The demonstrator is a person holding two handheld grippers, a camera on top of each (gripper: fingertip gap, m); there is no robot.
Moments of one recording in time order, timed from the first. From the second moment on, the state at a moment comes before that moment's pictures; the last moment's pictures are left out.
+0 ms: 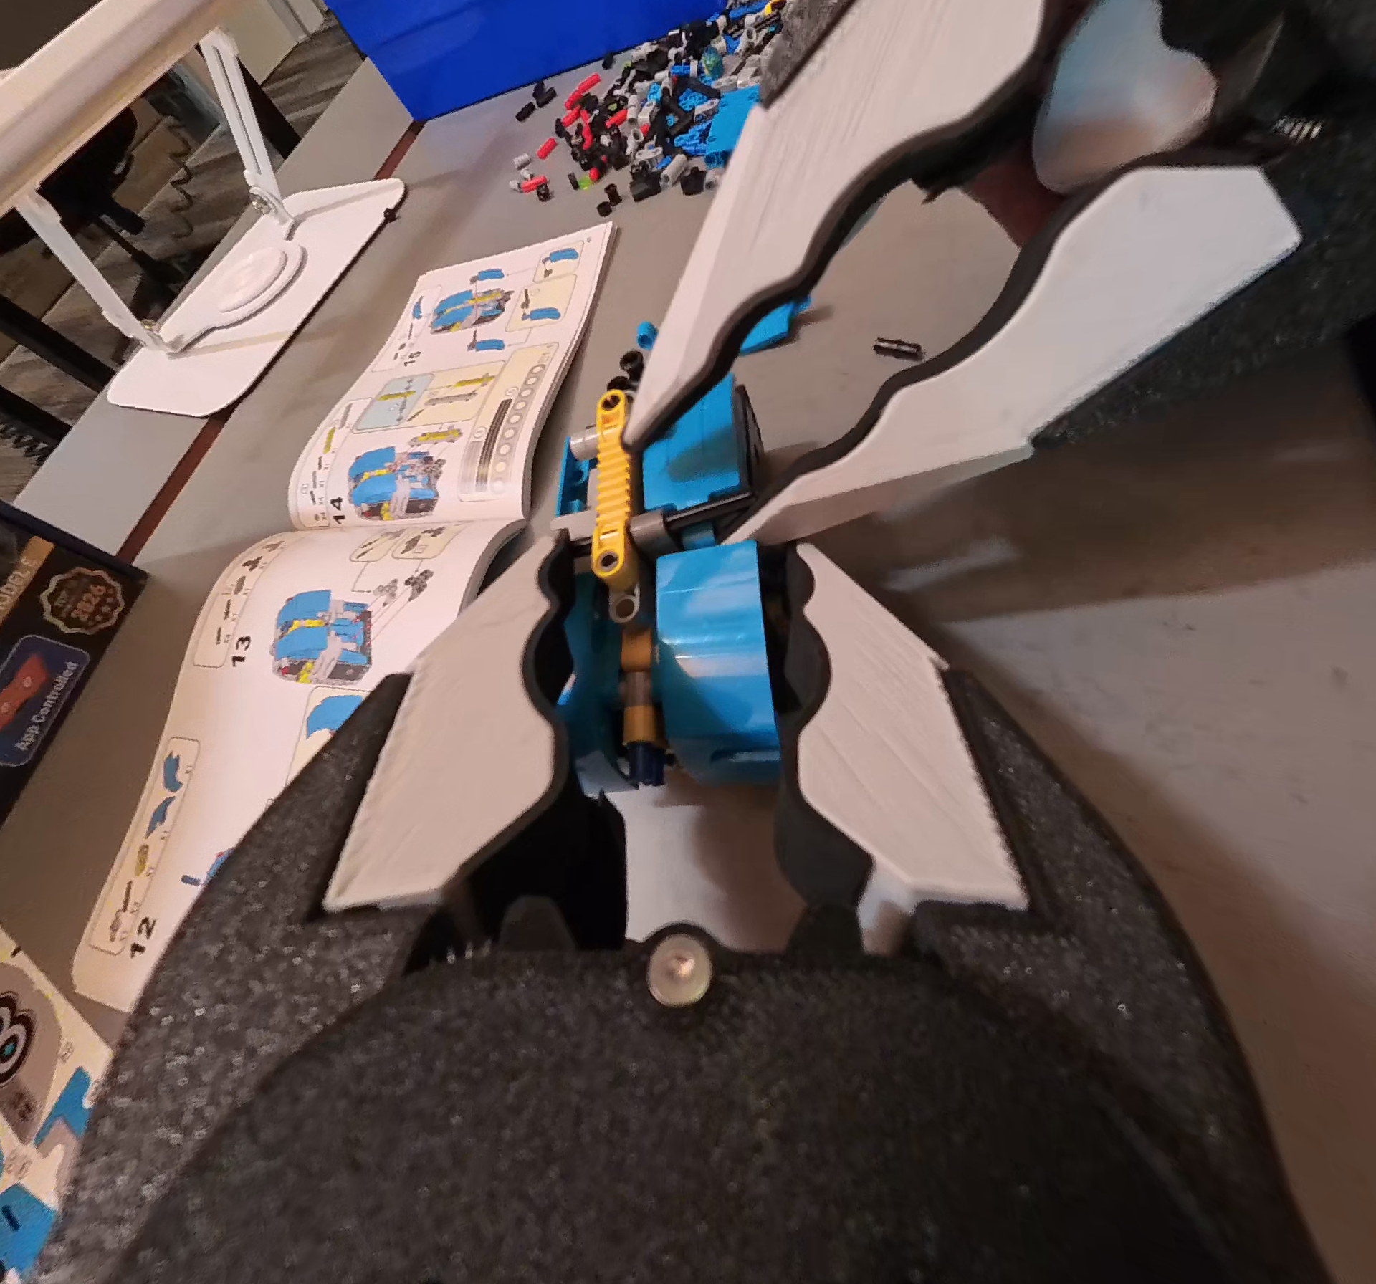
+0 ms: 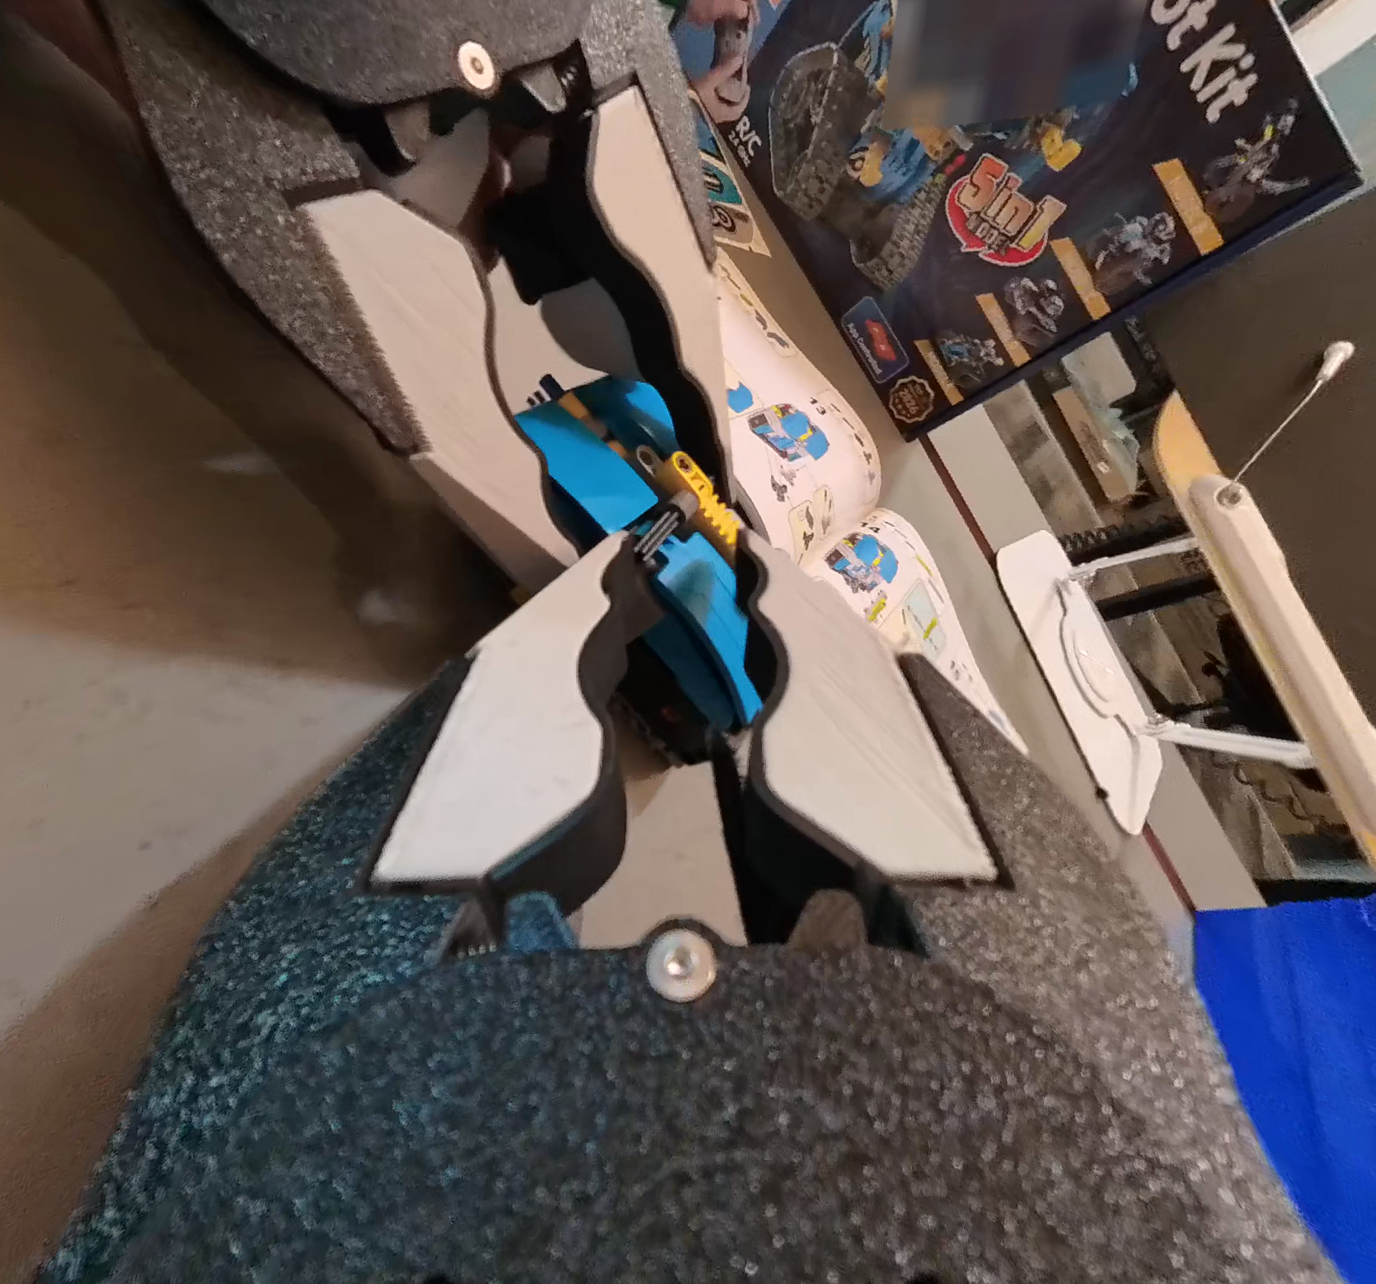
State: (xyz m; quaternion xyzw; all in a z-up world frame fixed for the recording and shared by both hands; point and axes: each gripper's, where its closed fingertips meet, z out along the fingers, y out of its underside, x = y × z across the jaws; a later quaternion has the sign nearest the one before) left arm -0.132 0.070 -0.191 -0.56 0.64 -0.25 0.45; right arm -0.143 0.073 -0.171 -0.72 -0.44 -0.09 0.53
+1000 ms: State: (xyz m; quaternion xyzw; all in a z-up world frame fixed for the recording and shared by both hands) left arm -0.161 0.069 -0.203 -0.59 0.65 -0.30 0.37; right arm -0.139 0.063 -0.173 -0.71 -0.60 0.19 0.32
